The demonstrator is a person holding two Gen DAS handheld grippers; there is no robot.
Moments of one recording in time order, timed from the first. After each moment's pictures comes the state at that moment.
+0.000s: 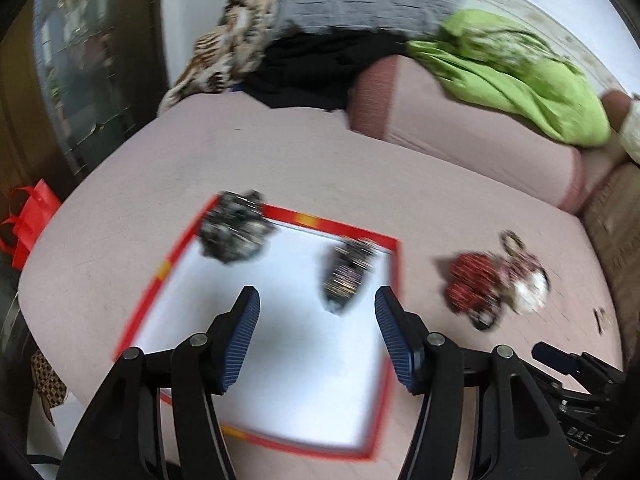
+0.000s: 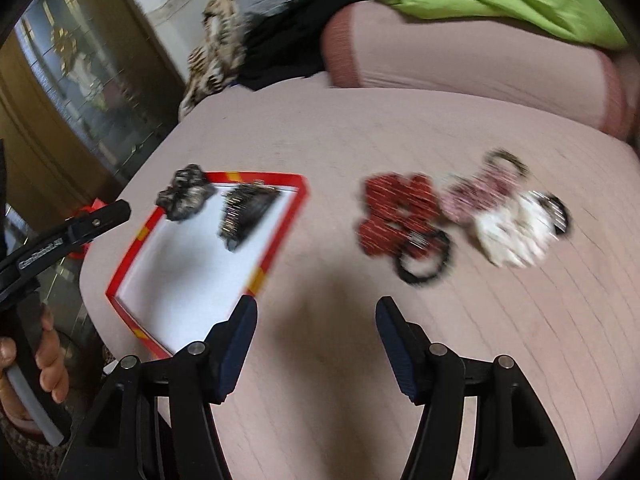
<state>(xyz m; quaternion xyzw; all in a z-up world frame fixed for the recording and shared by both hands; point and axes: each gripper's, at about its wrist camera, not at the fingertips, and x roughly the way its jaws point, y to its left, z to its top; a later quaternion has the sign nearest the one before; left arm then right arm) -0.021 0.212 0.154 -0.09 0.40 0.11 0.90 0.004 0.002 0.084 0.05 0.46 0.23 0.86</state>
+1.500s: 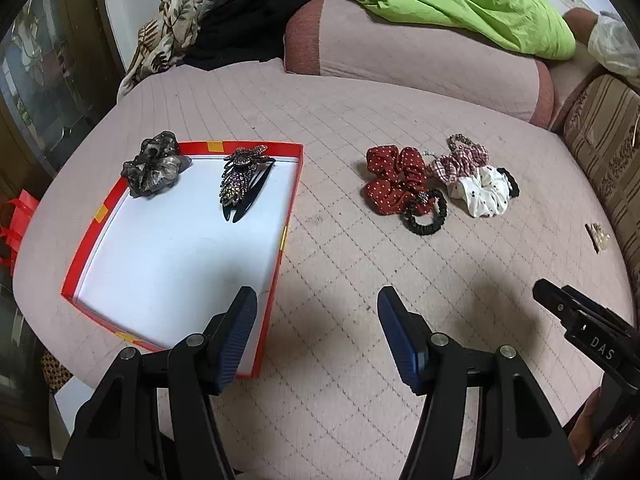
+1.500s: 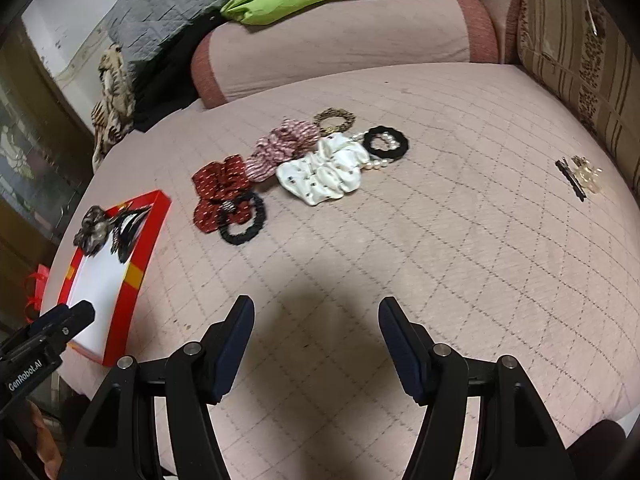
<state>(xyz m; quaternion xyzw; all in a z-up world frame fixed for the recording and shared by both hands) -0.035 0.100 0.105 -0.04 0.47 0.08 0.88 -0.023 -0.122 0.050 0.12 0.46 0.08 0.88</state>
